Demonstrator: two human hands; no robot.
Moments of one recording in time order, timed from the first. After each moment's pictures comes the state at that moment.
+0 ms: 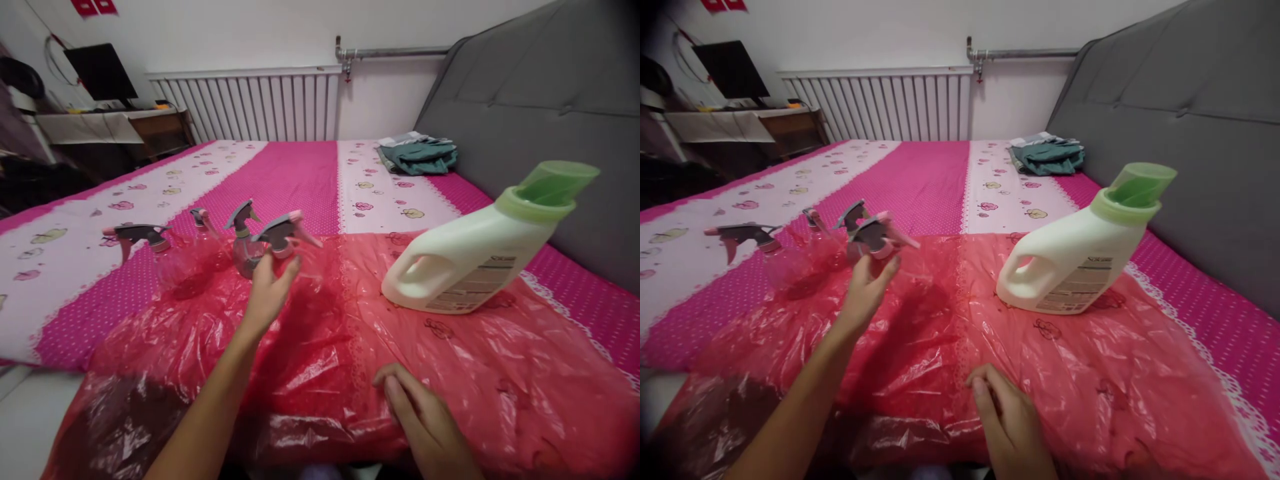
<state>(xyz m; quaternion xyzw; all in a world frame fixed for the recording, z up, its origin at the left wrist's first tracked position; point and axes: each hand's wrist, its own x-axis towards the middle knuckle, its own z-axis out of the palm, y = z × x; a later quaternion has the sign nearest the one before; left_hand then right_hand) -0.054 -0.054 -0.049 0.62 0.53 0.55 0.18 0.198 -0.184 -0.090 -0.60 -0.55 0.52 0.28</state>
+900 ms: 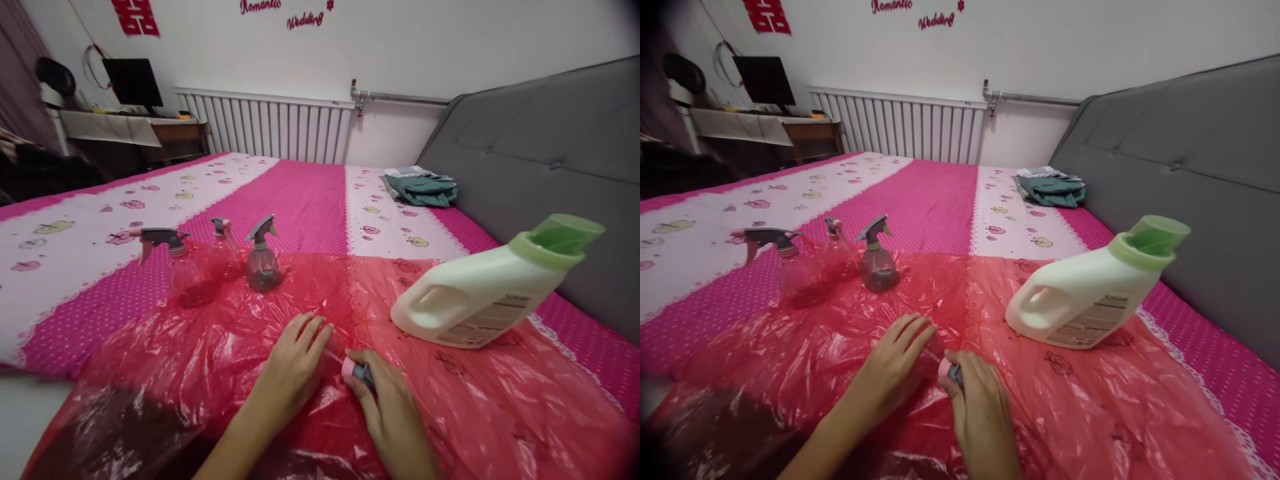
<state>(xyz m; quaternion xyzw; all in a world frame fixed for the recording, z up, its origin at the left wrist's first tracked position) -0.056 -0.136 -0.107 0.83 0.51 0.22 -0.09 0.145 -0.142 -0.098 -0.53 -0.74 0.25 0.33</state>
